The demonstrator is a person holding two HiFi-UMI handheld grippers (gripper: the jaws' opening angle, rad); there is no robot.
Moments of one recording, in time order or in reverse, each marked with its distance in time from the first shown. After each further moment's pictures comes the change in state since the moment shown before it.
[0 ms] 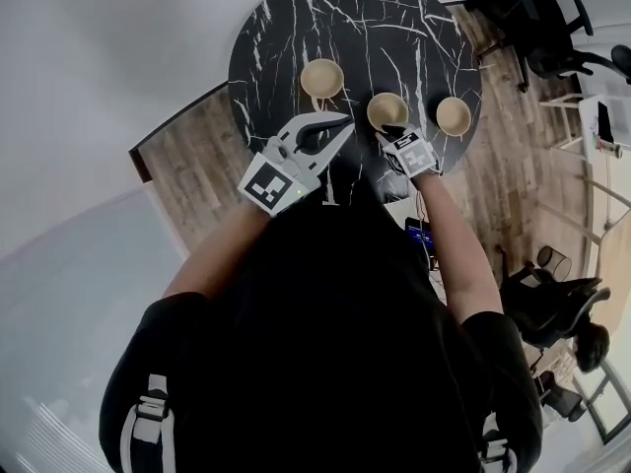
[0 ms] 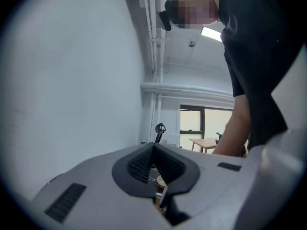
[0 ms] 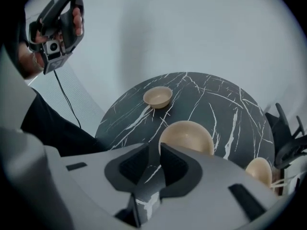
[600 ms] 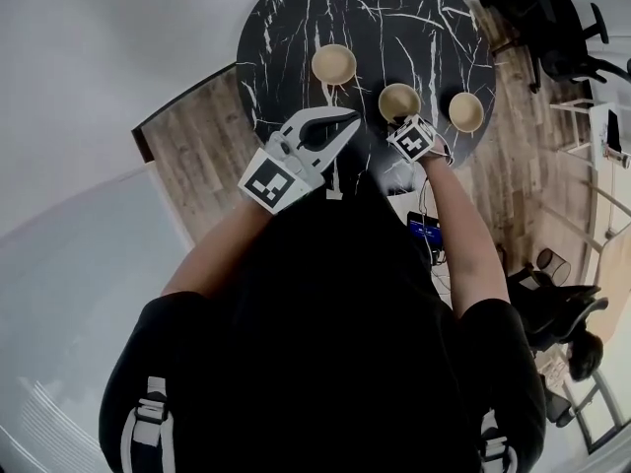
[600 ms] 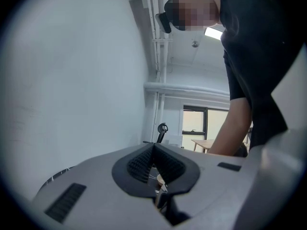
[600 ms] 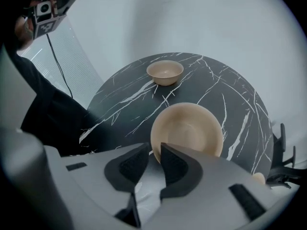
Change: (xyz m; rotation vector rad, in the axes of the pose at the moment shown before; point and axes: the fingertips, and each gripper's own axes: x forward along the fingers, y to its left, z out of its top) left arm -0.015 -0.004 -0.005 -0.030 0.006 0.036; right arm 0.042 -0.015 -0.038 -0.206 0.232 -0.018
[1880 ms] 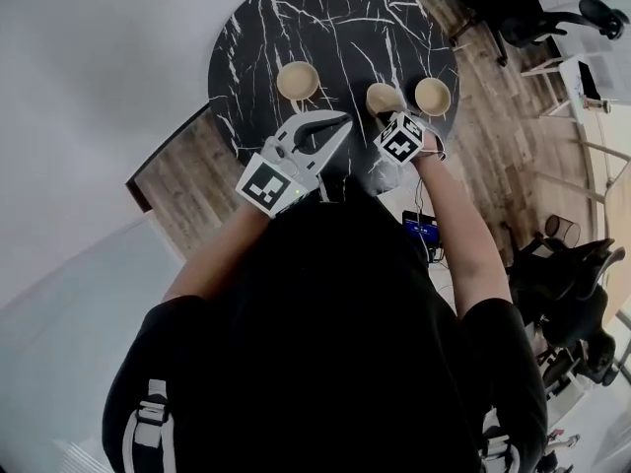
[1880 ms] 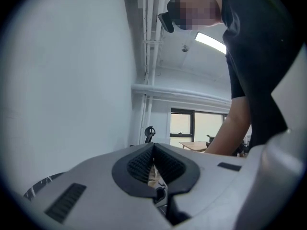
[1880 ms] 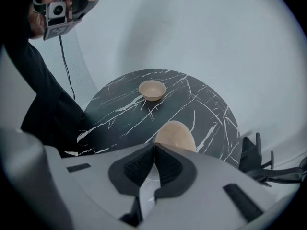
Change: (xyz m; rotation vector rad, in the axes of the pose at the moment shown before) left arm 0.035 -0.035 0.017 0.029 -0.040 -0.158; right arm -0.079 -0.020 0.005 -0.022 -0.073 -0.187
